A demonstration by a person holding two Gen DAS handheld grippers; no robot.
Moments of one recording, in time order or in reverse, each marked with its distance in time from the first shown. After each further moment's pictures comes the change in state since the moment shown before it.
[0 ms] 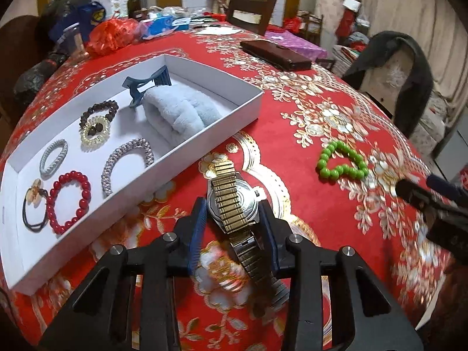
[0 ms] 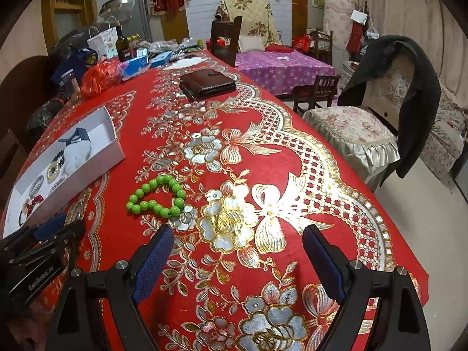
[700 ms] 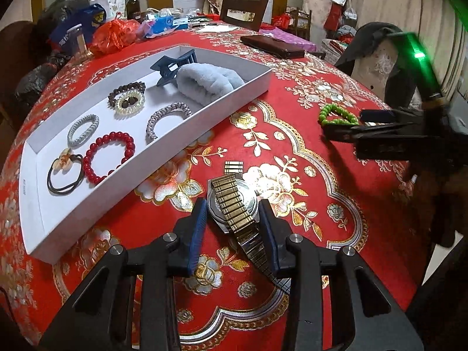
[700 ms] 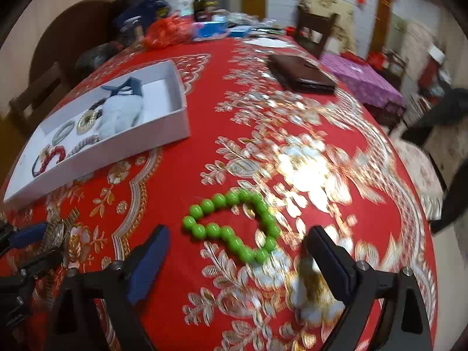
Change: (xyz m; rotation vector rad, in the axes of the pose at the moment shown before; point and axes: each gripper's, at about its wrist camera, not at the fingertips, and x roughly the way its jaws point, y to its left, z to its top) left arm -0.038 0.027 -0.045 0.048 0.004 -0.018; right arm 0.060 0.073 0.026 -0.336 0.093 0.204
